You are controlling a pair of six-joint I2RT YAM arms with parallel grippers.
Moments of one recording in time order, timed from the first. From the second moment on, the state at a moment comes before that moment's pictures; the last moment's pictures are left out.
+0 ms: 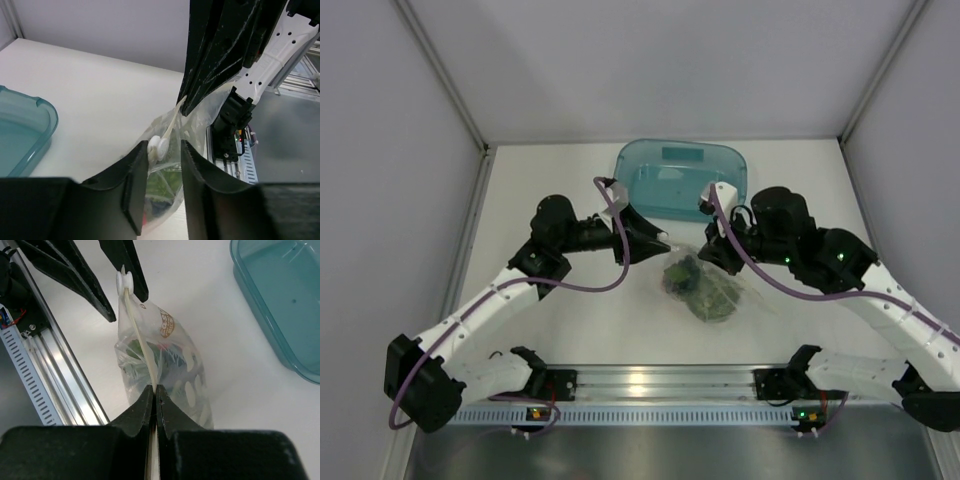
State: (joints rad) left arm -0.61 1.11 0.89 0.28 0.86 -0.21; right arm 0.83 1.05 1.32 -0.83 -0.18 -0.09
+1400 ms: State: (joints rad) left arm -0.61 1.12 0.86 0.51 0.93 -0.37; right arm 0.83 0.94 1.30 -0.69 -0.19 -0.03
